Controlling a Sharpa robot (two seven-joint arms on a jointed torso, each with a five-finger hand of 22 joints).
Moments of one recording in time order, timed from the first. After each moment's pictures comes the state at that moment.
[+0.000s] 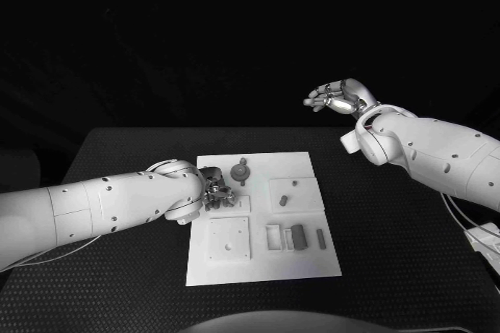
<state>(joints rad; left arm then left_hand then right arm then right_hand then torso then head) 1.25 -0.66 -0.24 1.39 -1.02 -0.12 -0.53 0.86 0.05 0.58 -0.28 0.20 1.11 0.10 0.39 0.64 1.42 -0.06 0.65 0.72 1.20 -0.05 0.77 1.05 0.05 1.16 -0.15 0.42 1.28 1.28 -0.58 -0.04 0.97 -0.63 -0.34 0.29 0.93 -0.12 0.52 -0.29 0.05 0.83 0.20 0.08 0.78 0.94 0.16 0.30 0.30 0.83 0.15 0.48 0.53 0.11 0.51 0.16 0.41 1.03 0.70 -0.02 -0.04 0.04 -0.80</state>
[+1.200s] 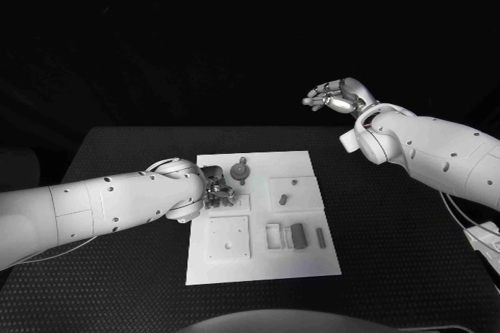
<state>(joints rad) 1.25 -0.65 -0.24 1.39 -1.06 -0.11 -0.54 0.86 0.06 0.59 -0.29 0.28 1.11 0.10 0.41 0.66 1.42 -0.06 0.69 0.72 1.19 -0.05 0.83 1.03 0.05 1.17 -0.15 0.43 1.31 1.27 -0.58 -0.04 0.97 -0.63 -0.33 0.29 0.93 -0.12 0.52 -0.29 0.05 0.83 0.20 0.08 0.78 0.94 0.16 0.30 0.29 0.83 0.16 0.47 0.53 0.11 0.50 0.16 0.40 1.02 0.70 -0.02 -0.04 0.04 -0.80</state>
